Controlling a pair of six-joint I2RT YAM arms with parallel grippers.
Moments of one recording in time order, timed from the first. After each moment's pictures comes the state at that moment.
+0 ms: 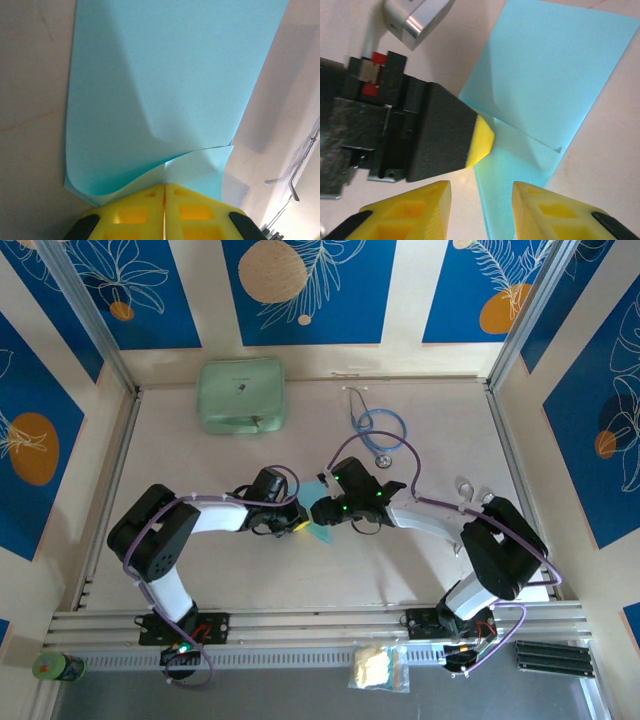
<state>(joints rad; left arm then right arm) -0.63 1.72 0.74 0.04 0.42 -1.10 0.75 1.54 0.88 -0.26 -0.26 0.41</state>
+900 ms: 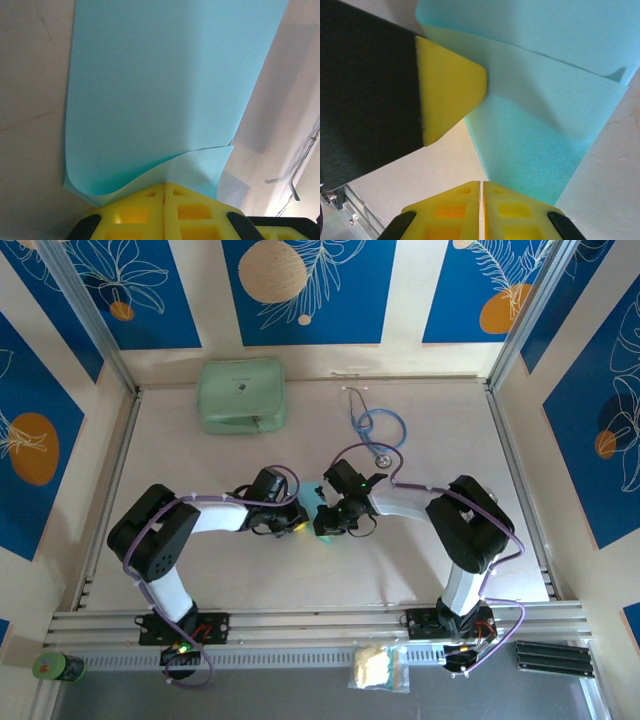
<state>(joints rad) -0.63 1.72 0.74 0.04 0.42 -1.10 0.72 1.76 0.98 -0.42 -0.47 0.53</state>
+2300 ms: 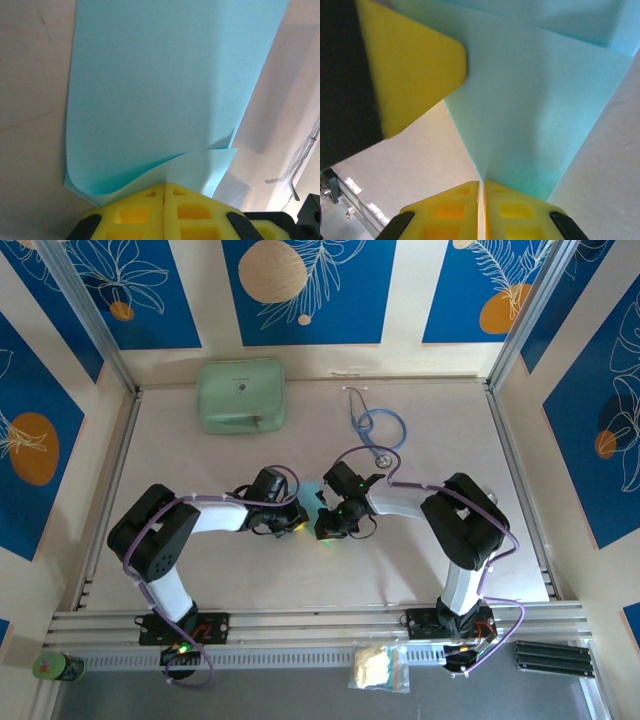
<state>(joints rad) -0.63 1.72 0.74 0.04 0.42 -1.10 0.72 1.79 0.98 -0.46 -0.50 0.52</state>
